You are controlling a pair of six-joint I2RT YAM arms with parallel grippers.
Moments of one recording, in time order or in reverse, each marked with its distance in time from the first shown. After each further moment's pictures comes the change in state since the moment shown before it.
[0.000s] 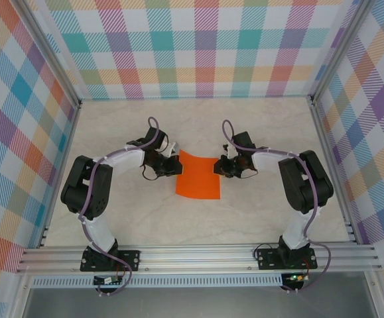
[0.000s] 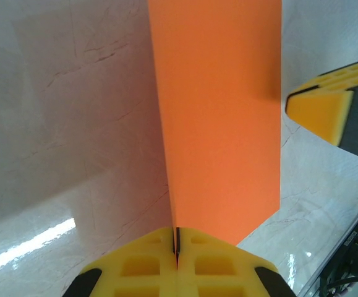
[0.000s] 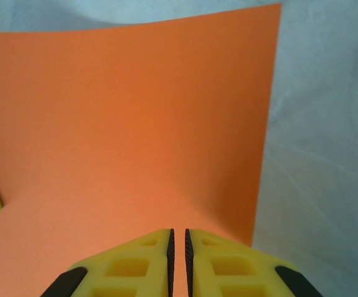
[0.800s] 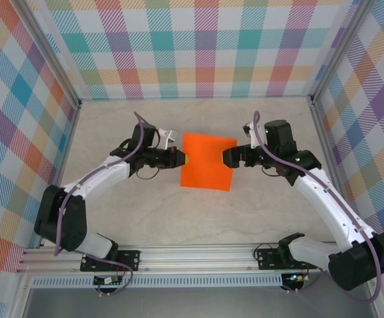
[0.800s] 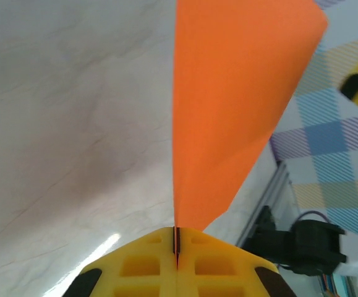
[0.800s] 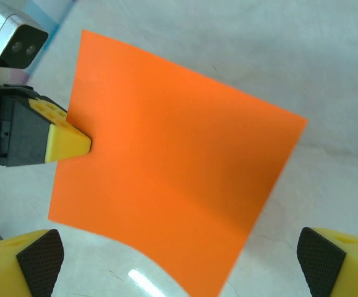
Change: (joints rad) left arm -0.026 -0.299 -0.119 0.209 0.123 -0.117; right arm 0.000 -0.705 0.058 -0.396 0.182 -0.333
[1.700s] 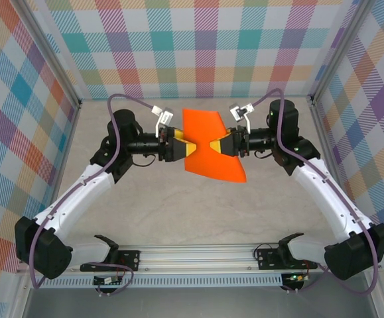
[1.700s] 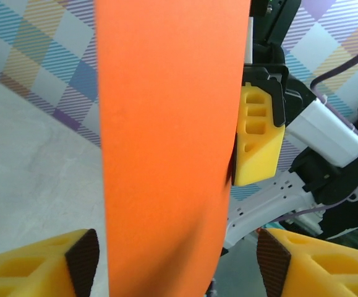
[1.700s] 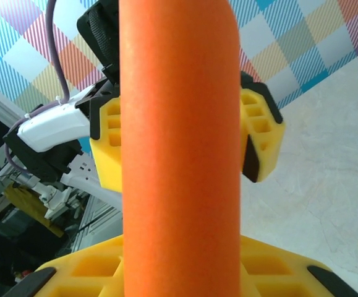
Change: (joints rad) left arm -0.058 -0.260 0.096 0.330 0.332 -0.024; right arm 0.000 0.060 0.150 0.362 -0.777 0.149
